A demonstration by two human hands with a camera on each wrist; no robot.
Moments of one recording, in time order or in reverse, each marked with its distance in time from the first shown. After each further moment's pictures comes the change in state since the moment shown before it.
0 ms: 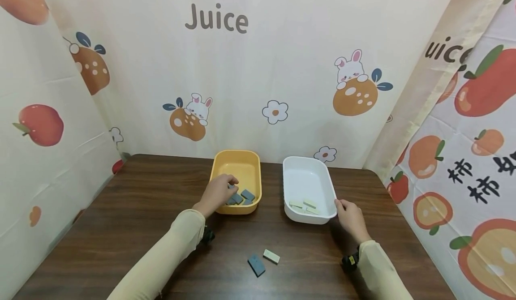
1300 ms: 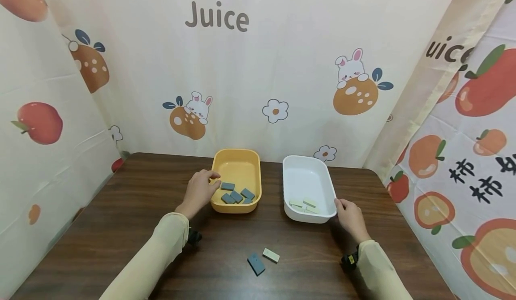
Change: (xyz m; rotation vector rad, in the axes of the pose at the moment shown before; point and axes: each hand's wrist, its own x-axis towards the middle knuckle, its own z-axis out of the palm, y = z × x) left_hand -0.014 -0.033 -0.023 -0.051 0.187 -0.027; right_hand 0.000 0.001 0.000 0.013 0.005 -0.004
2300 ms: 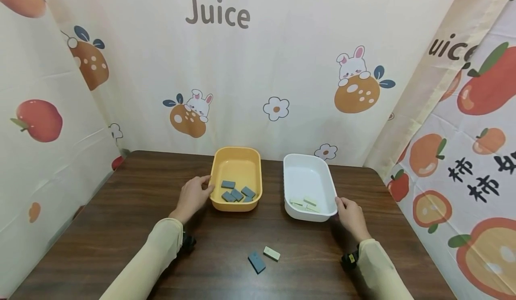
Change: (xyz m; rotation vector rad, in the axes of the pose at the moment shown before) left_hand -0.010 -0.026 0.002 0.043 -0.025 -0.082; right_hand 0.000 0.000 0.002 -0.005 0.006 -0.005
